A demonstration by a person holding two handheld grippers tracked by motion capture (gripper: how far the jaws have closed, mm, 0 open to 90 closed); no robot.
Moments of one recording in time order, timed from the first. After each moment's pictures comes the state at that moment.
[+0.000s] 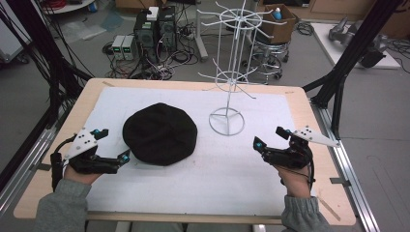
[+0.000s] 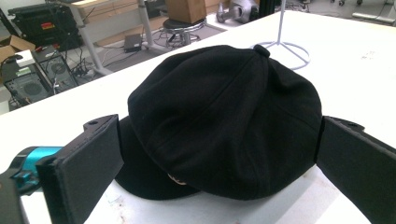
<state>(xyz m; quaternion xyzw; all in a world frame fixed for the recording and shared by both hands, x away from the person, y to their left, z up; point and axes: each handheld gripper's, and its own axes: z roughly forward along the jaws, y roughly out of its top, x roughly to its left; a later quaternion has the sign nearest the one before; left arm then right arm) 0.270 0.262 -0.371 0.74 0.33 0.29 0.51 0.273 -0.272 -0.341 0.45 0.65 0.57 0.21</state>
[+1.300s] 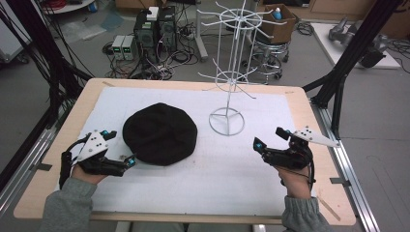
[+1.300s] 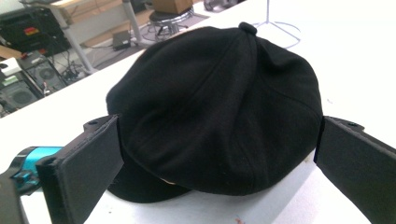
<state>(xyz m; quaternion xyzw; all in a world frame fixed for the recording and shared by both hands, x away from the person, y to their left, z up) 0.278 0.249 -0.386 0.78 0.29 0.29 0.48 0.272 -0.272 -0.341 0.45 0.66 0.57 0.21</state>
